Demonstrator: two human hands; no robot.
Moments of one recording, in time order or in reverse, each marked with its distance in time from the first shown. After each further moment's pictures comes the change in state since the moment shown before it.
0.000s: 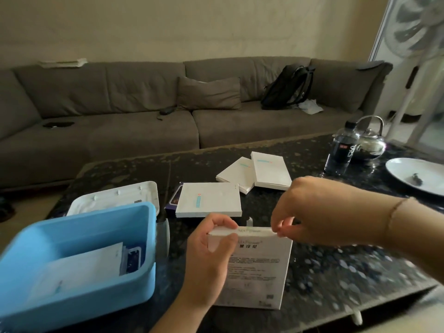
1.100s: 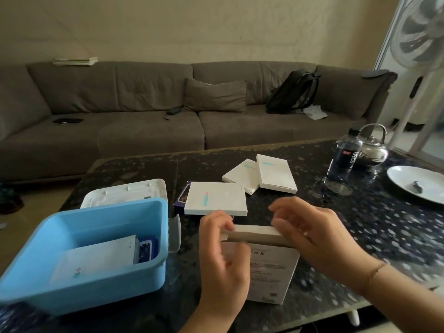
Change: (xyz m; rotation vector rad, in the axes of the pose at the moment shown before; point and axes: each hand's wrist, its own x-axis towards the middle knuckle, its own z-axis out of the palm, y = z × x) left_hand -0.024 0.006 0.012 0.167 0.247 0.276; right_hand -0.008 -0.010 0.078 0.571 0.747 0.011
